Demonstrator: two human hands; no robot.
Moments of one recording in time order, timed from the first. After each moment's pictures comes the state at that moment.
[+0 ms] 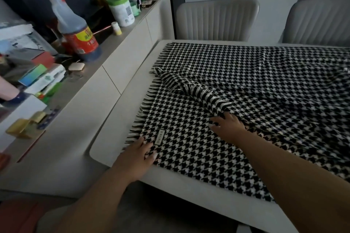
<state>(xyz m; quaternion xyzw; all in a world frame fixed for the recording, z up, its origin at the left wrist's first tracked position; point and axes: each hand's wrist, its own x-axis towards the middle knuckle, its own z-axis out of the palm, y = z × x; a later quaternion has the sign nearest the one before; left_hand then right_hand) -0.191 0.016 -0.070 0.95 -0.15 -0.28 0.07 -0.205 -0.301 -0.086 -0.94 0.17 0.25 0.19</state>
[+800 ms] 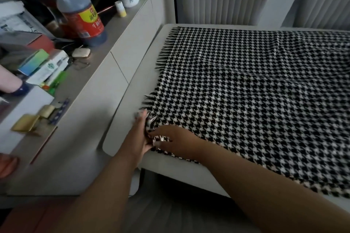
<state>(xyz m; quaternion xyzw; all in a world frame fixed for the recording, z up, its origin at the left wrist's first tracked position) -0.142 0.051 -0.074 0.64 0.12 -0.30 0.69 -0.195 -0.101 -0.059 -0.87 -0.08 0.17 0.45</state>
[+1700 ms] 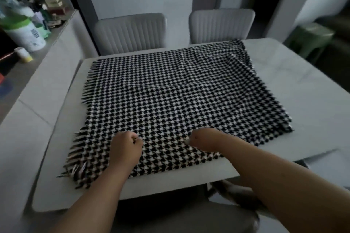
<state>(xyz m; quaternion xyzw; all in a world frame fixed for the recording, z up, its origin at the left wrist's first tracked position) -0.195 -0.072 -0.044 0.92 -0.24 -0.11 0.27 -0.330 -0.274 -0.024 -0.89 0.24 0.32 0.21</state>
